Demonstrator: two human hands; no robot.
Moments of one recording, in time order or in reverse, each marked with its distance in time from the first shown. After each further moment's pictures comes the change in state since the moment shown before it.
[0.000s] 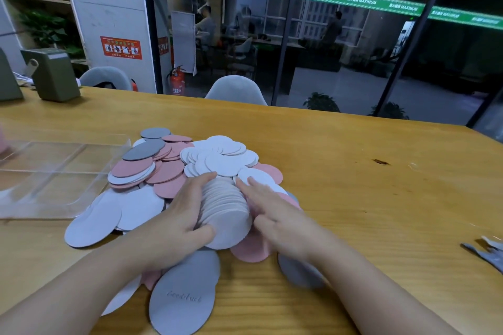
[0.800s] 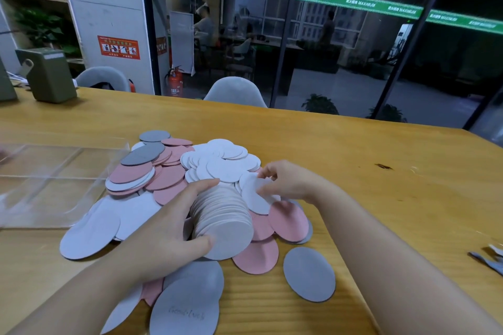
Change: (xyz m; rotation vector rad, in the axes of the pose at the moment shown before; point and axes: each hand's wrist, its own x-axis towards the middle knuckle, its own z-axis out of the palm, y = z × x) left_hand -0.005 -0.006 -0.004 -0.238 0.118 0.004; right_hand 0.066 0.038 -0.046 0.021 -0.009 0.393
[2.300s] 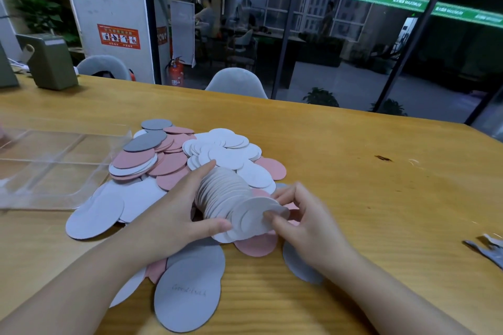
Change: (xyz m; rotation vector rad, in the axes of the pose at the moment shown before) left_hand 0.003 -0.008 0.003 0.038 0.027 -0.030; right_hand -0.090 0.019 0.060 0.365 0.387 -0.402
